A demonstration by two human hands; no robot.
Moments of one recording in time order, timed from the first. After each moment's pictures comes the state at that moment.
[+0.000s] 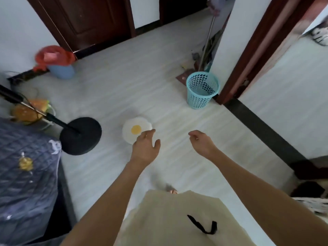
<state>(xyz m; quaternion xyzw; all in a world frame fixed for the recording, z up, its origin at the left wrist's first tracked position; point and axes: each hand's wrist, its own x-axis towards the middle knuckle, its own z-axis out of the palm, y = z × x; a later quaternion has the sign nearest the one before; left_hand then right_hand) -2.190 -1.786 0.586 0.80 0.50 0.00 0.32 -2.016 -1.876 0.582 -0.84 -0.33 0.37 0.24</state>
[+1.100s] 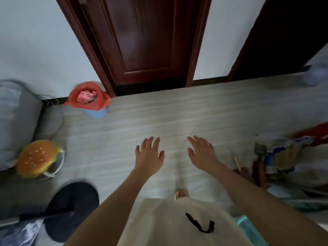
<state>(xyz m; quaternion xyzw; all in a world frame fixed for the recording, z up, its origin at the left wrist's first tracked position) -1.913 -0.962 0.574 0.74 0.63 -0.02 0.23 -1.721 -0.976 0.567 -0.71 -0.65 0.26 -0.02</state>
